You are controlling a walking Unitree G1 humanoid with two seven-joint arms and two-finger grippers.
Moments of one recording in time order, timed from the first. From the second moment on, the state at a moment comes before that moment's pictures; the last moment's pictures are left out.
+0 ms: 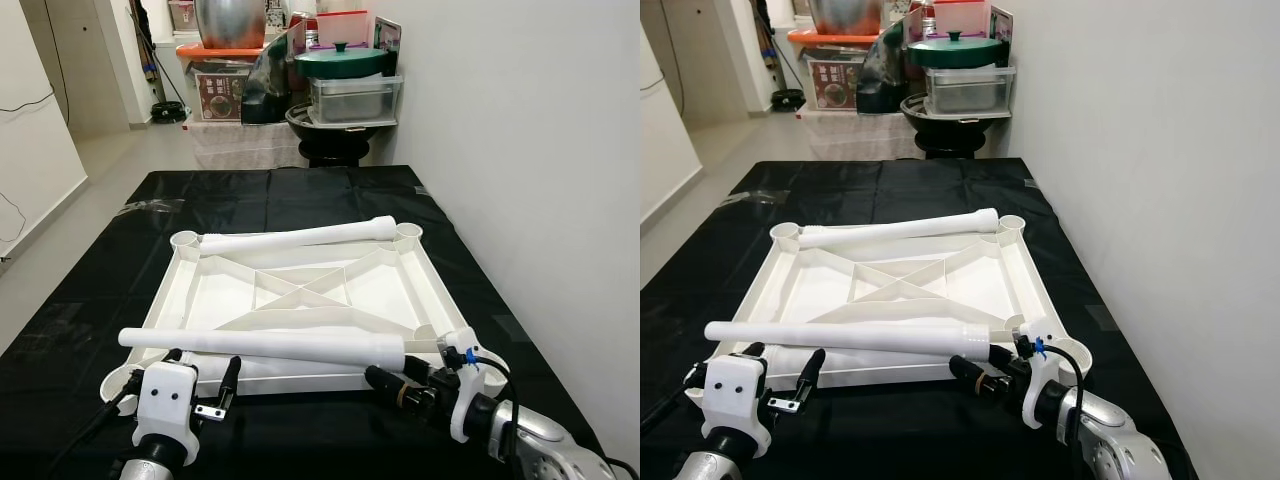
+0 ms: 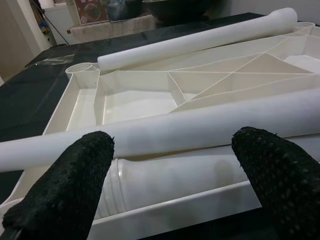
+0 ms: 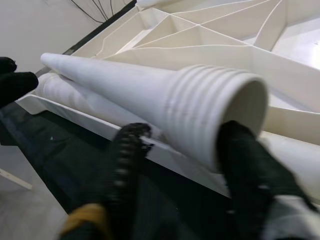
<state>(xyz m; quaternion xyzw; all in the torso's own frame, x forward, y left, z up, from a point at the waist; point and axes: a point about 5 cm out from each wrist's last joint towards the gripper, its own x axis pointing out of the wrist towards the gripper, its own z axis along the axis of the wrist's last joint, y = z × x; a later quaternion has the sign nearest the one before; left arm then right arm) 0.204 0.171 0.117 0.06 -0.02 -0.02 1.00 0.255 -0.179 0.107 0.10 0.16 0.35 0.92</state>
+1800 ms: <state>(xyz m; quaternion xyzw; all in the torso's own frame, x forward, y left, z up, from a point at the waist) 0.211 0.174 0.115 0.04 -0.02 -0.02 1.00 0.254 -0.163 0.129 0.32 0.06 0.42 0.85</state>
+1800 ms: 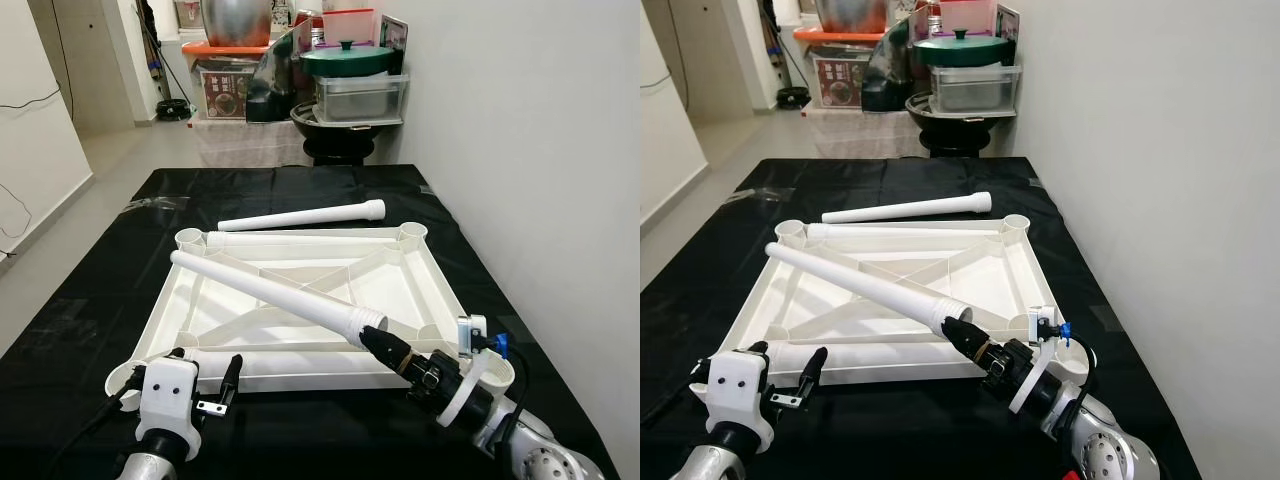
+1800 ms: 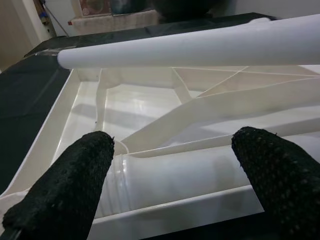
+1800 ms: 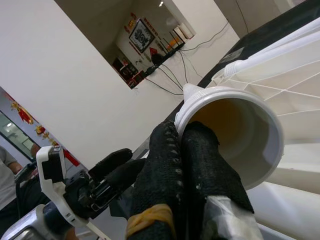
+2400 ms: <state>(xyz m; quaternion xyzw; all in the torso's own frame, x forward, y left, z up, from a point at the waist) 0.224 0.184 0.121 -0.02 -0.02 0.00 1.00 0.255 -0.165 0.141 0.35 0.03 0.43 0.83</state>
